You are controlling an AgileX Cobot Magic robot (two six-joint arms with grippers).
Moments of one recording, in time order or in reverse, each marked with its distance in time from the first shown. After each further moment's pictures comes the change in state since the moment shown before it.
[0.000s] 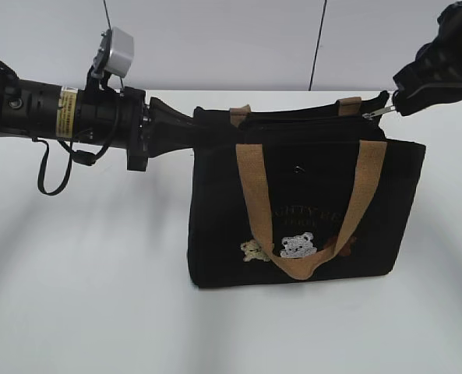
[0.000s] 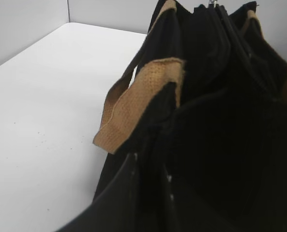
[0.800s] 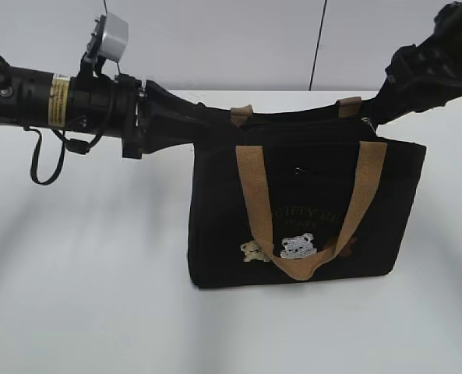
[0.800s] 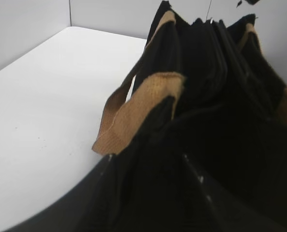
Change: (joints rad) left arm 0.000 -0.021 0.000 0.004 -0.006 -0.032; right arm -0.004 -0.001 0.000 0.077 0.022 0.052
